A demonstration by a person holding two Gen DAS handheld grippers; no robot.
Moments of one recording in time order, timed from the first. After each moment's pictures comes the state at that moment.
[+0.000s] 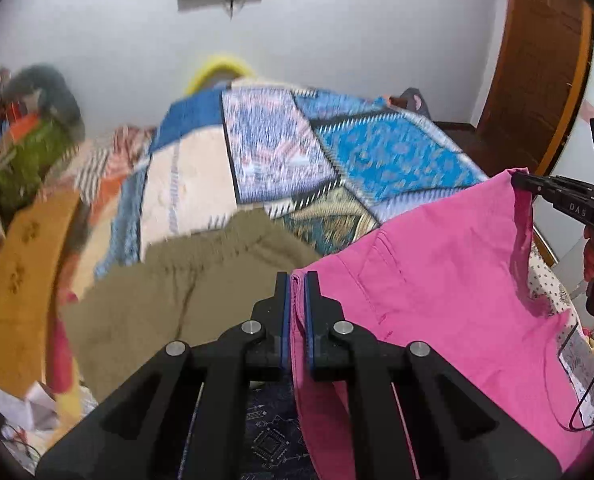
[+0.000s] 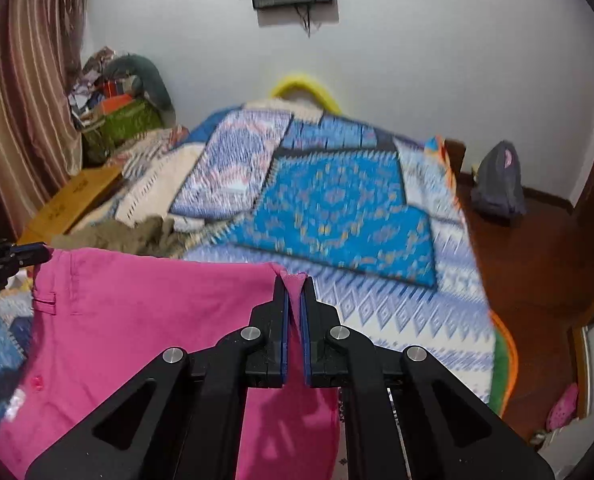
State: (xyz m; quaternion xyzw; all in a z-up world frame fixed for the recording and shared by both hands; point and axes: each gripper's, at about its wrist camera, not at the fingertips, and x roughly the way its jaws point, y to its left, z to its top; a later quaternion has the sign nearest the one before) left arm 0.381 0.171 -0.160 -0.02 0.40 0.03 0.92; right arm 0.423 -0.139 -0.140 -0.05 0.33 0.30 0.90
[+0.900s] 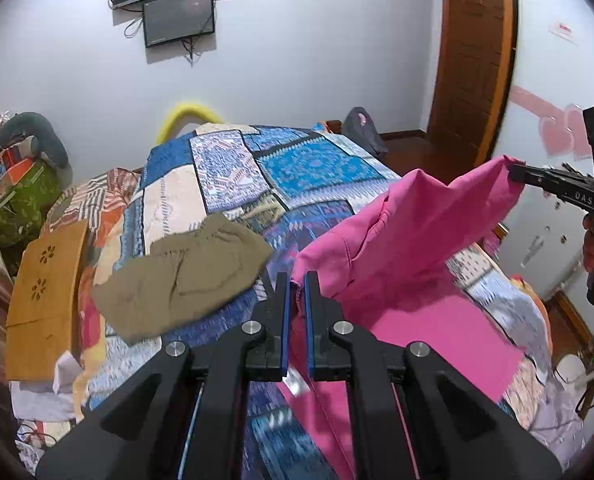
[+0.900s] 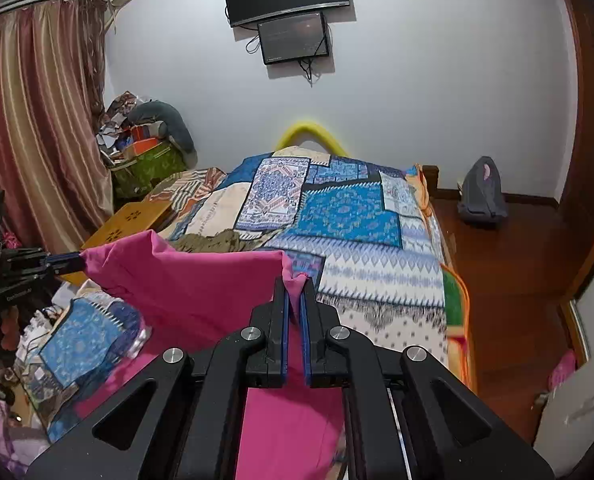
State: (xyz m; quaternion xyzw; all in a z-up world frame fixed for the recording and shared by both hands) left arm 0.202 0.096 -0.077 0.02 0.36 -0.03 0.93; right arm 0.242 -0.218 -0.072 0.00 0.29 0.30 0.91
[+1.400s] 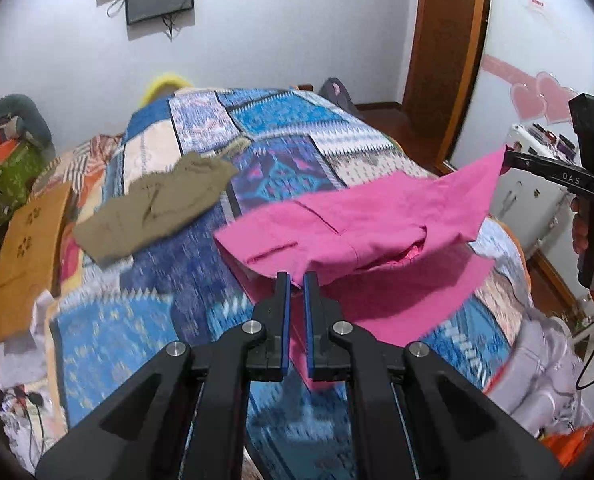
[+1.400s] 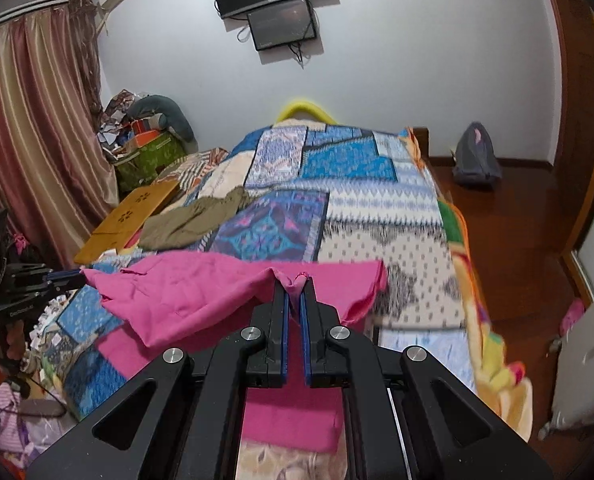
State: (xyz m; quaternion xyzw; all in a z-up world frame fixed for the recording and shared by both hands) left arm 0.103 0.070 -0.135 0.02 0.39 -0.07 0.92; right arm 0.164 -0.246 -0.131 0.03 0.32 0.29 0.90
